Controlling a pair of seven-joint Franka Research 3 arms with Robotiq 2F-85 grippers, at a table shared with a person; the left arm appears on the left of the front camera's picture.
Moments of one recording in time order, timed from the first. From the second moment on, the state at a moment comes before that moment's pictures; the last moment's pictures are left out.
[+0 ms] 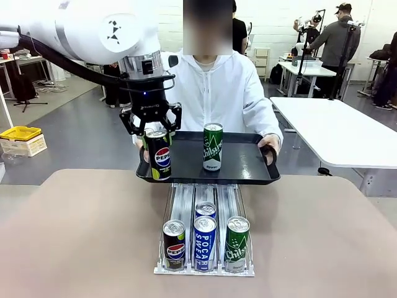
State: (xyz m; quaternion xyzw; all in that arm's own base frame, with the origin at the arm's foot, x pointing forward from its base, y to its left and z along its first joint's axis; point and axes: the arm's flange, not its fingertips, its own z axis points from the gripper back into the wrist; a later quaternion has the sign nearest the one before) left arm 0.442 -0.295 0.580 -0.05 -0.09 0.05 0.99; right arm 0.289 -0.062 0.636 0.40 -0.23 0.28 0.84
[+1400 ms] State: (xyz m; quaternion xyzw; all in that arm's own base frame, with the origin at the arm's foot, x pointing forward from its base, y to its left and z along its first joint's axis) left arm 0.450 -0.297 0.561 -0.04 -0.11 0.04 0.99; right arm 0.289 -0.062 0.636 0.40 -0.23 0.28 0.84
